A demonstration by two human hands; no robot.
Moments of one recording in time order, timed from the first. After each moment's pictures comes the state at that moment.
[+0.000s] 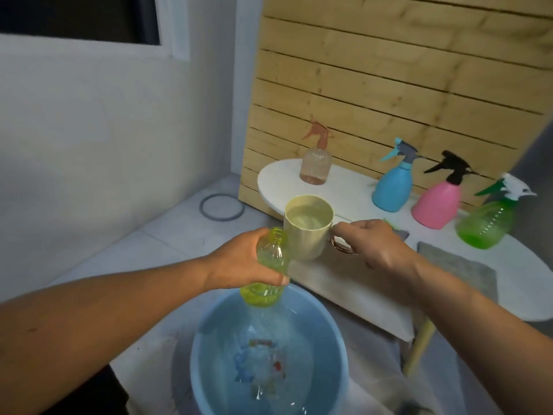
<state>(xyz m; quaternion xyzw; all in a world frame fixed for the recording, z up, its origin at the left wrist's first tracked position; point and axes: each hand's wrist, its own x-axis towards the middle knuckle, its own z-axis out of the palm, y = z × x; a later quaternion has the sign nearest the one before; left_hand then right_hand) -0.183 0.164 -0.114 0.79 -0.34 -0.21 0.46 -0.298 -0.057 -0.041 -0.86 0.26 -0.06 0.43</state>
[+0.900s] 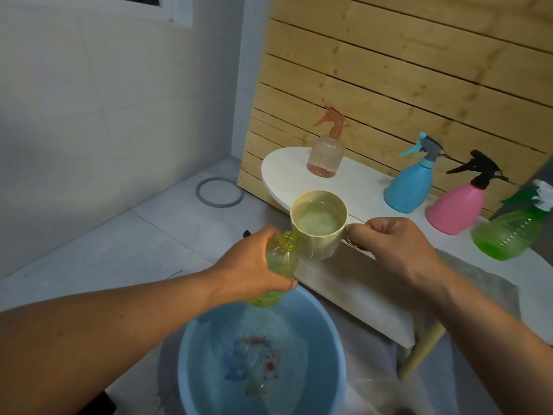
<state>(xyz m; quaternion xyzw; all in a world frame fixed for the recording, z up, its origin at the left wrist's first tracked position) -0.174 0.146 -0.146 0.82 -0.30 -0.16 0.46 -0.286 -0.061 -0.039 -0.89 0.24 -0.09 0.38</state>
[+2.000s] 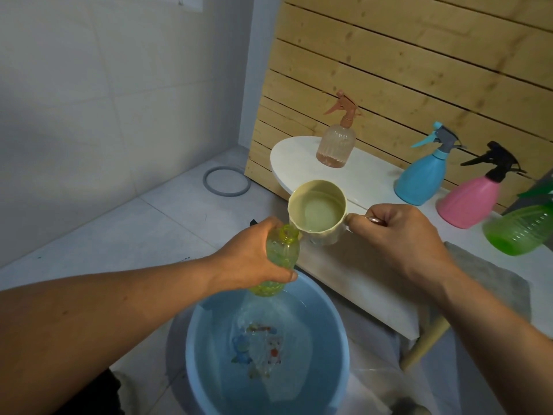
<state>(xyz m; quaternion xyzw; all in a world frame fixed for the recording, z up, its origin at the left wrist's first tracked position) -0.173 0.159 -0.152 0.80 -0.31 -0.18 0.48 -0.288 -0.044 -0.039 -0.93 0.19 -0.14 0.28</state>
